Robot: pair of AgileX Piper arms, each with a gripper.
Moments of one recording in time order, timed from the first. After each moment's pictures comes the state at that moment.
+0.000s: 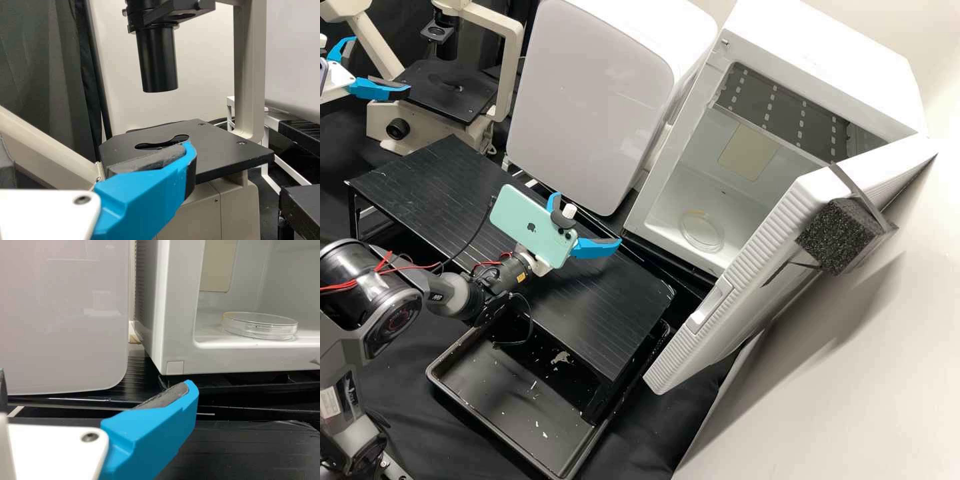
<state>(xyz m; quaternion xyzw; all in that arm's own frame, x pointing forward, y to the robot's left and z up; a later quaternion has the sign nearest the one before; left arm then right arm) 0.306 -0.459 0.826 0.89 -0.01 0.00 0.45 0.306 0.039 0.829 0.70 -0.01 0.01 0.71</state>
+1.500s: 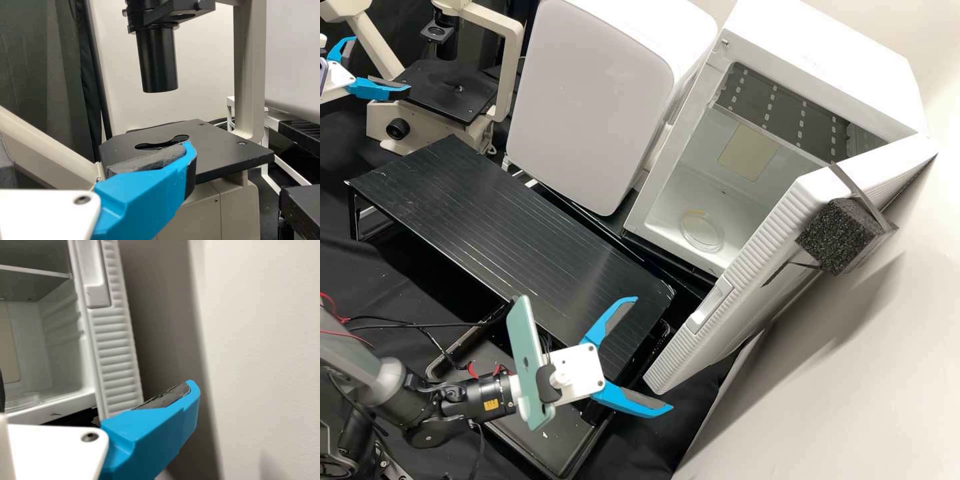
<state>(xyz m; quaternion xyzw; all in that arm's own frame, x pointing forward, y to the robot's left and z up) 0.306 -0.459 0.826 0.89 -0.01 0.00 0.45 0.136 -0.048 0.944 0.70 -0.30 0.16 0.63</state>
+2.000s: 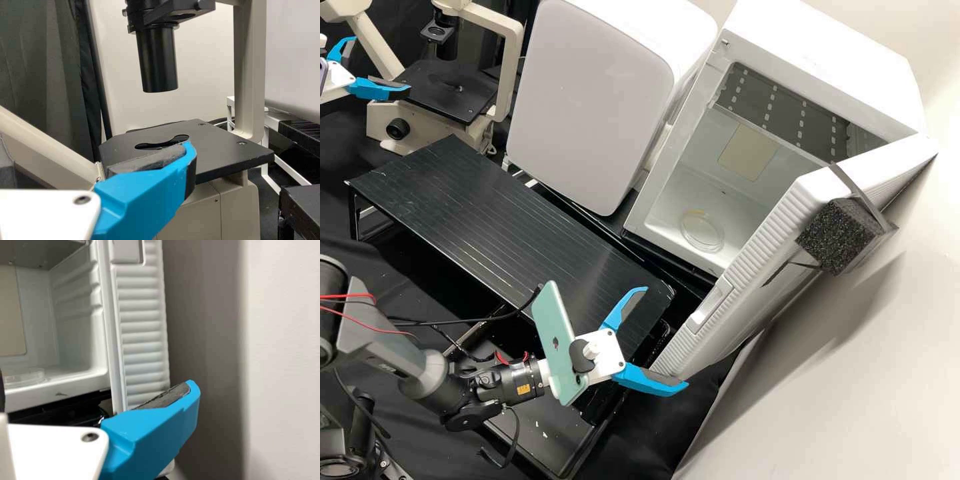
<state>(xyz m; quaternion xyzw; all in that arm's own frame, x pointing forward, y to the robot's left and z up) 0.306 -0.459 0.826 0.89 -0.01 0.00 0.45 0.181 -0.059 0.942 0.69 -0.28 0.13 0.66</state>
